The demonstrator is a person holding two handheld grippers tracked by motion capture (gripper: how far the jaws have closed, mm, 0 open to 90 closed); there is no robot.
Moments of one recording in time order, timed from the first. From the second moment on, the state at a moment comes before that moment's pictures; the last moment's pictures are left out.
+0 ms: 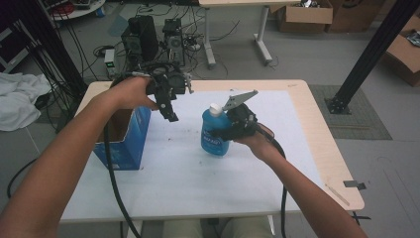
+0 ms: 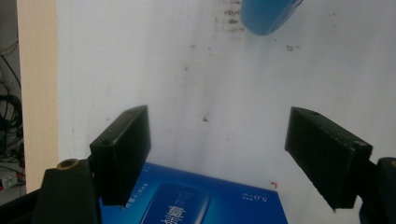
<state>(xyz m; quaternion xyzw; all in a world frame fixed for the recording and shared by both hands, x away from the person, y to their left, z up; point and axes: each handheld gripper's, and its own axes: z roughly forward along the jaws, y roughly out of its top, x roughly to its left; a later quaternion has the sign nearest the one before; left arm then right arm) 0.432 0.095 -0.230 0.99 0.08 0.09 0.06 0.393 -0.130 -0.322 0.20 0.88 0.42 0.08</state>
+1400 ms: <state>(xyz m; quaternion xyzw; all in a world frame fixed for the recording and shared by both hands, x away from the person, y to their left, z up) 0.428 0.091 -0.234 0.99 0.08 0.09 0.05 0.378 -0.126 -0.341 -0.01 0.91 0.41 -0.01</state>
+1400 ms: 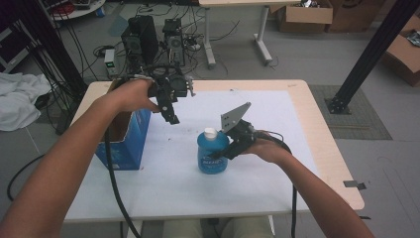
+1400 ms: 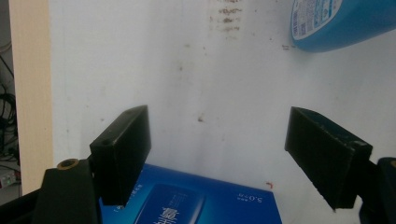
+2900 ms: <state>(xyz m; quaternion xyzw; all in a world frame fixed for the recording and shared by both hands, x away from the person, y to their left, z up) 0.429 0.090 -0.238 0.99 0.08 0.09 0.05 0.380 -0.122 -0.355 0.00 0.91 0.42 -0.02</state>
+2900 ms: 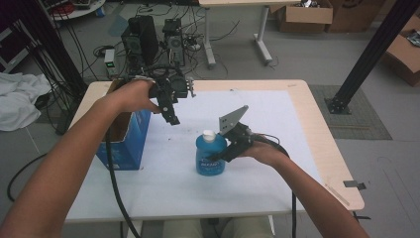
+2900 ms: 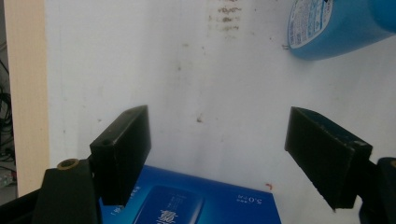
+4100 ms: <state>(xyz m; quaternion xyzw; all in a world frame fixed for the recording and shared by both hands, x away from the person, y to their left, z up) 0.428 0.089 -0.239 0.99 0.08 0.08 0.05 0.383 -0.123 -0.355 0.02 0.90 0.43 -0.02</state>
